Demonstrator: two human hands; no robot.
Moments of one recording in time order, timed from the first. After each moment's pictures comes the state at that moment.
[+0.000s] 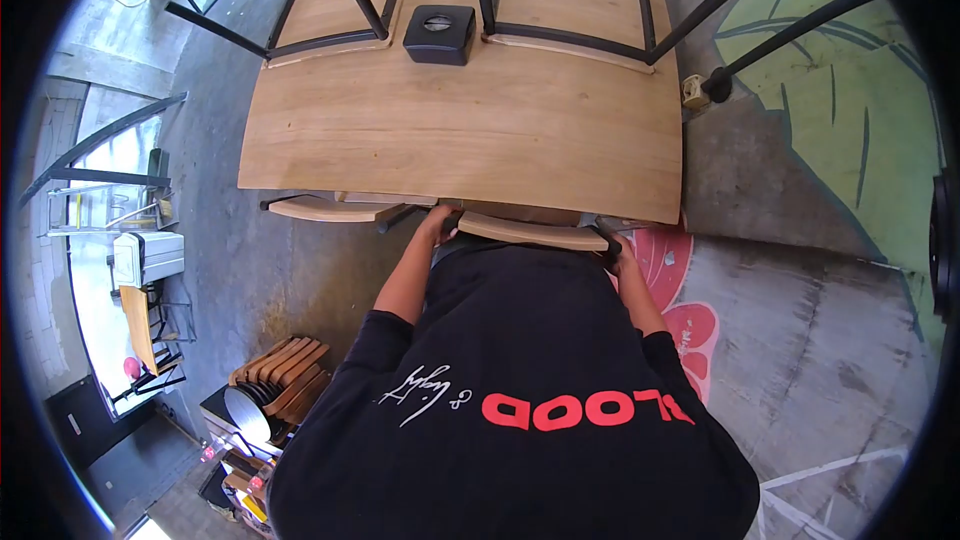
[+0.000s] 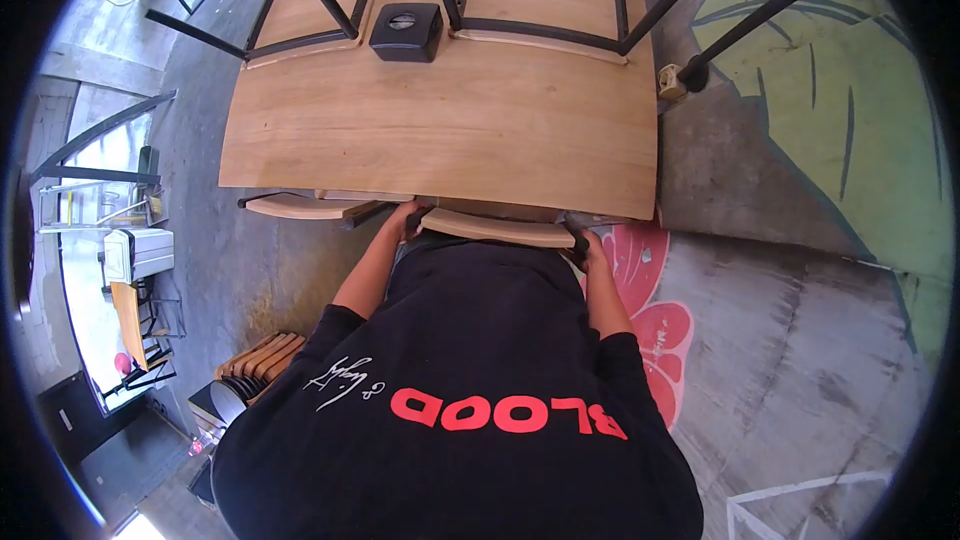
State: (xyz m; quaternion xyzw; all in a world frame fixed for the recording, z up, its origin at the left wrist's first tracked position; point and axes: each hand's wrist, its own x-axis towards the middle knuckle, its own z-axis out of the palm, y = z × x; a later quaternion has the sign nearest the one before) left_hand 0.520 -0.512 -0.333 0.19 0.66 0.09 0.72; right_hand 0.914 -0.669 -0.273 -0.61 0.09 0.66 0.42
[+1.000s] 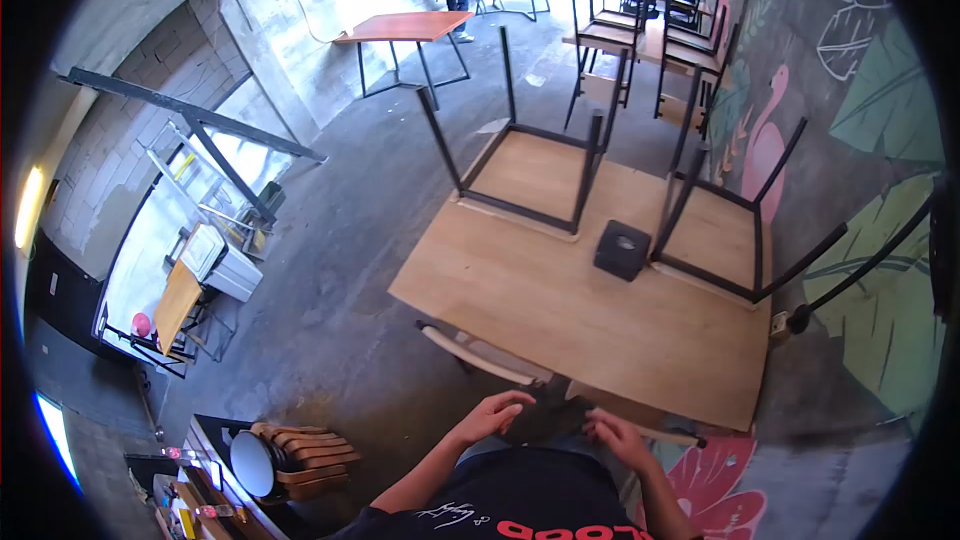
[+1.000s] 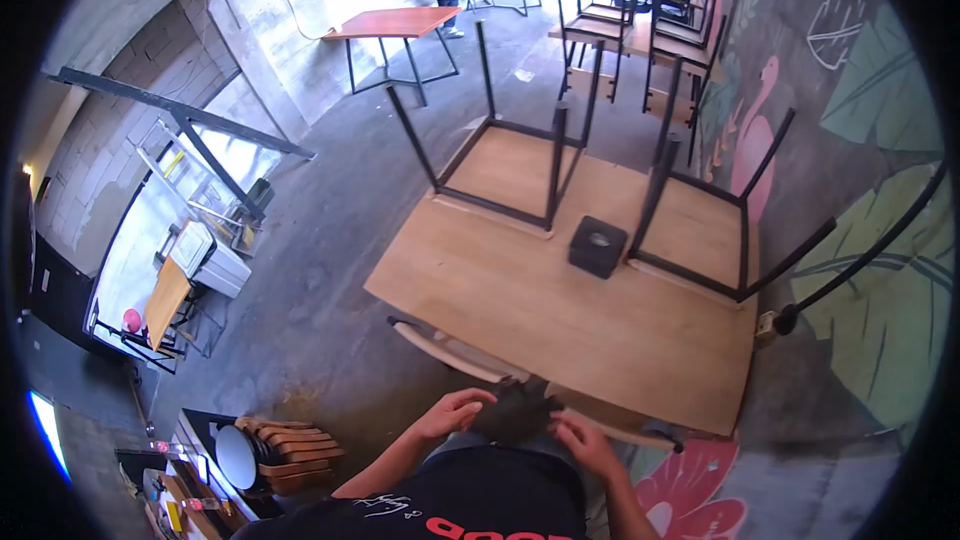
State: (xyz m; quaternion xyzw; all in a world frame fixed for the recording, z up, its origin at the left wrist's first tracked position) left_hand 0.340 -0.563 -0.056 0.46 0.43 0.26 0.73; right_hand 0.653 -0.605 -0.055 -0.49 -0.53 0.64 0.27
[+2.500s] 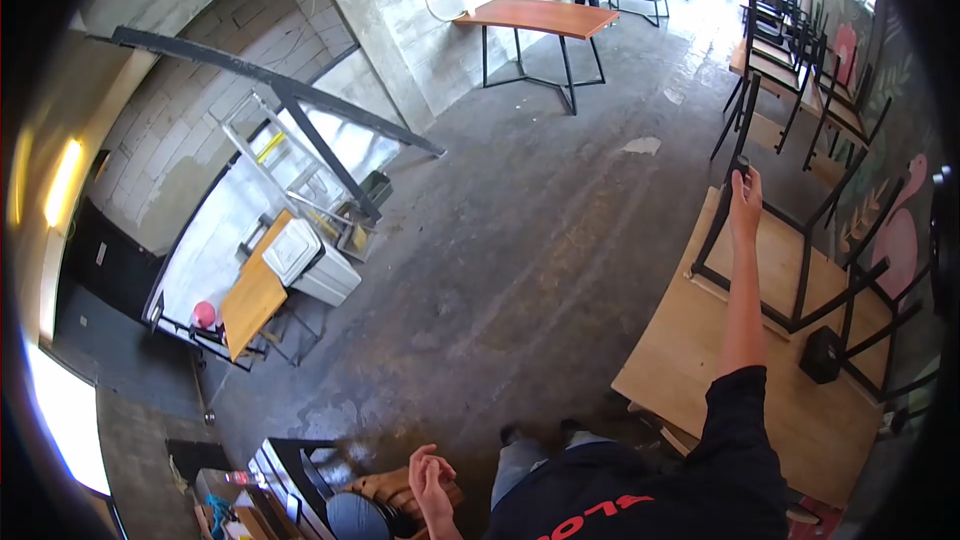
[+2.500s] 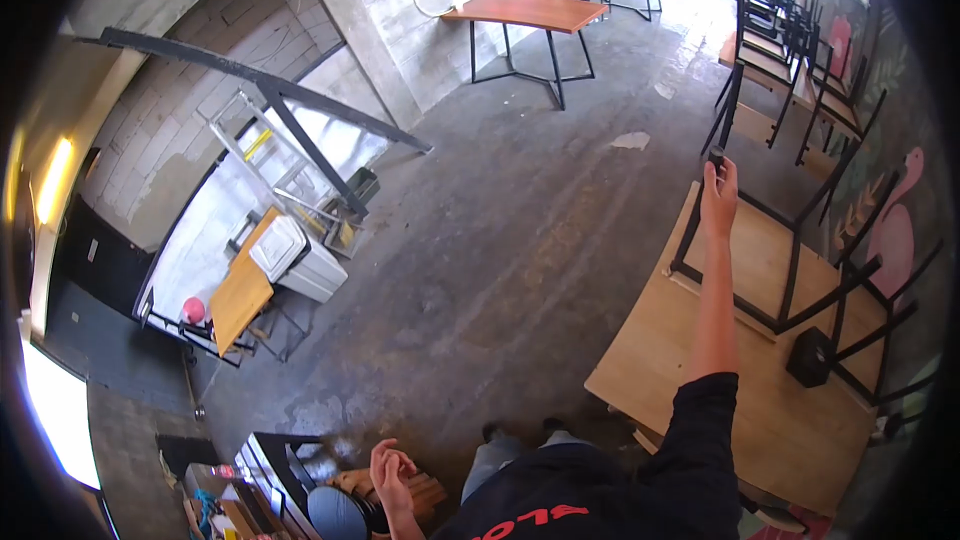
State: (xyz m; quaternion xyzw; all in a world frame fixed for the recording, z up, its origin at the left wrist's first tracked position) left_hand -0.184 -0.555 -0.016 0.15 0.65 0.69 0.28; right_hand 0.188 0.032 0.017 -0.50 -0.54 0.22 0.64
